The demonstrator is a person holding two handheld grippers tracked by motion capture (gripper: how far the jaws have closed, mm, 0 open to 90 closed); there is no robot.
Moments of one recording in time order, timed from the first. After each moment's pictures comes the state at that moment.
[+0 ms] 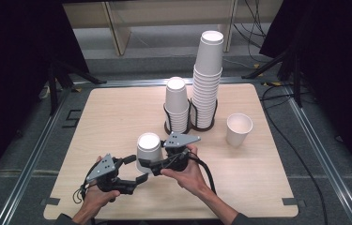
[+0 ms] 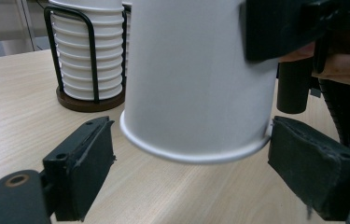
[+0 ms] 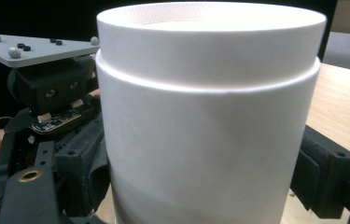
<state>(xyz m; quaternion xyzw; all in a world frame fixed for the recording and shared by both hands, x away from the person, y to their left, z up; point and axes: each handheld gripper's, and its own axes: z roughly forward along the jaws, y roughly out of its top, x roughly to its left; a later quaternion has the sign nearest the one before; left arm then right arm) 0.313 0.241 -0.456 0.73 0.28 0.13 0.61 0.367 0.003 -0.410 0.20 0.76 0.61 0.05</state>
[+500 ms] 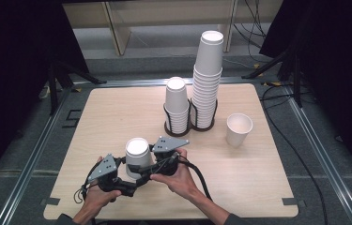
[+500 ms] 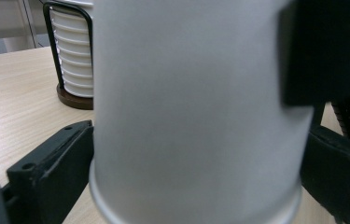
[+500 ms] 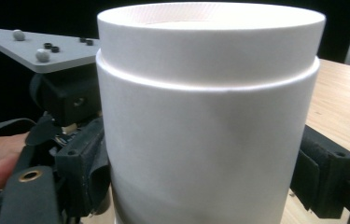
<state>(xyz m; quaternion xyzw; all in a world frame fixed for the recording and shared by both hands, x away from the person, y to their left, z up) 0.314 0.239 -0.456 0.73 0.28 0.14 0.60 0.356 0.029 -0.412 0.18 0.77 0.61 0.03</state>
